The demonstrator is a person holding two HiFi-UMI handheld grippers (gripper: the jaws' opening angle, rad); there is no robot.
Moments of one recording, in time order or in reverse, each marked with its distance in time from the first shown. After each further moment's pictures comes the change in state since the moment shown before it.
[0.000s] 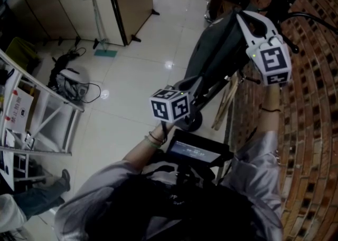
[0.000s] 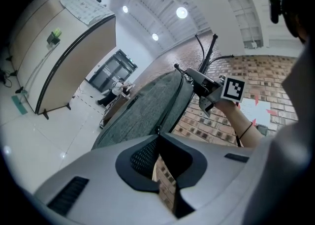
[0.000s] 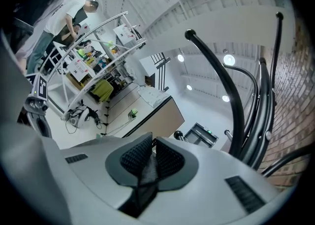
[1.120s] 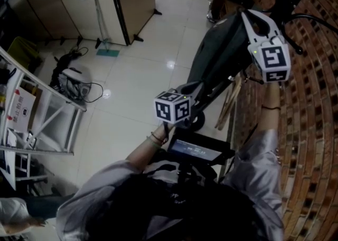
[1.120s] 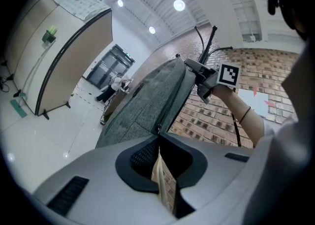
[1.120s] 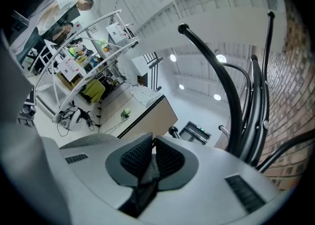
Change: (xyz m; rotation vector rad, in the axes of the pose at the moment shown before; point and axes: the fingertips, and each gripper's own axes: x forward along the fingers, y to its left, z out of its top) left arm -0.003 0.019 -0.032 0.040 0.075 -0.009; right arm 0.007 -0.010 -0.009 0.045 -0.002 -0.093
